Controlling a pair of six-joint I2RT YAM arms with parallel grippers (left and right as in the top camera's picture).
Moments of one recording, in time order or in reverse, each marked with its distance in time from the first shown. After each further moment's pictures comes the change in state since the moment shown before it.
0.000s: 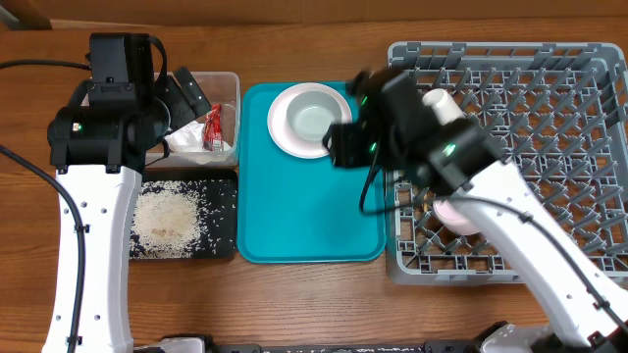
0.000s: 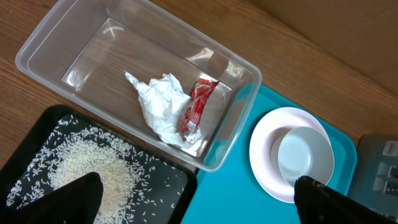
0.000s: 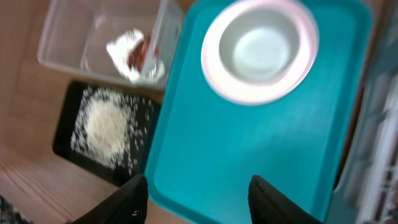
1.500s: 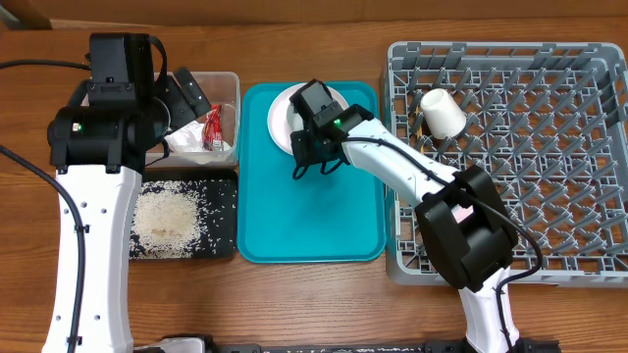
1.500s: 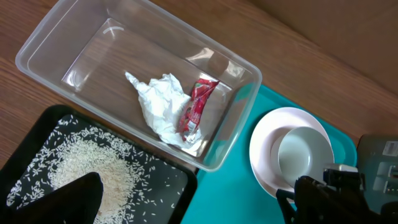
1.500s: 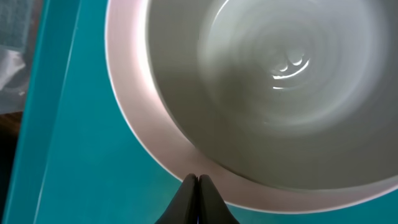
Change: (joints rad) left arm 0.000 0.000 0.000 0.000 0.000 0.000; right arm 0.053 0.603 0.022 0.317 0.091 -0.087
